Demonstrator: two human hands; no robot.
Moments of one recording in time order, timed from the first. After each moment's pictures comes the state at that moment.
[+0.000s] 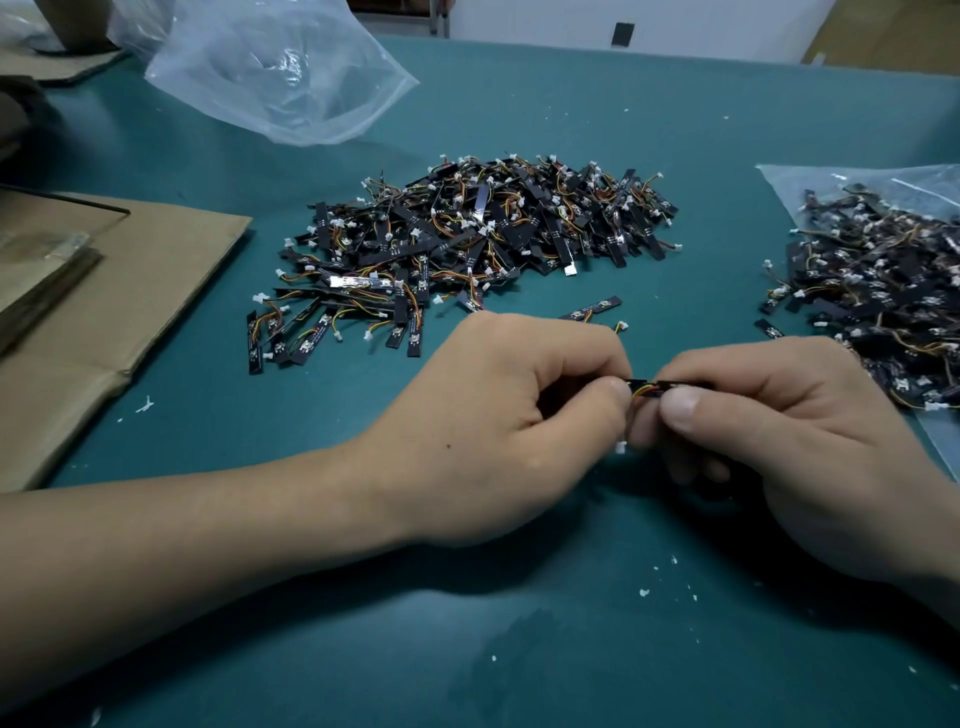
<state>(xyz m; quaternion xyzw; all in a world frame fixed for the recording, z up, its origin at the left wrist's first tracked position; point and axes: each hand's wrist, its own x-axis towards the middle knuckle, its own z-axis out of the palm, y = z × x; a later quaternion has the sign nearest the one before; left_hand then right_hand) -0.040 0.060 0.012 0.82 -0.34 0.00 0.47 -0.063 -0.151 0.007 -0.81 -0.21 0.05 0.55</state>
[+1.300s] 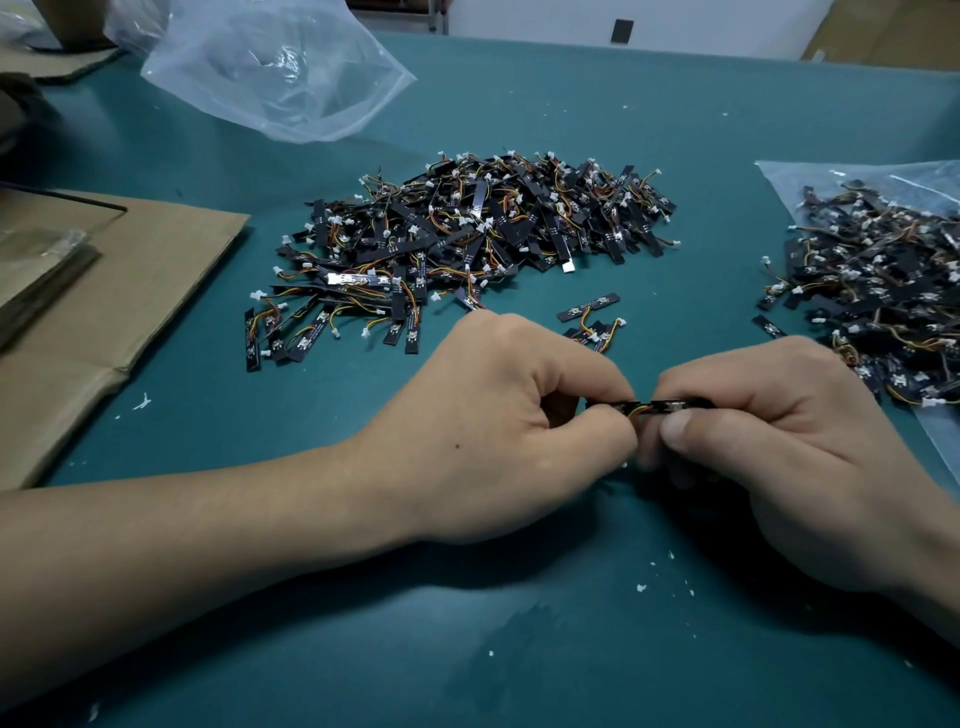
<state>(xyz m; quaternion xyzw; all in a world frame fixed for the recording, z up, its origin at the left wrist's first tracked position) -0.040 0.058 0.013 0.82 -0.34 -0.03 0.46 -0.064 -0.146 0.008 -0.86 -0.23 -0.02 0.46</state>
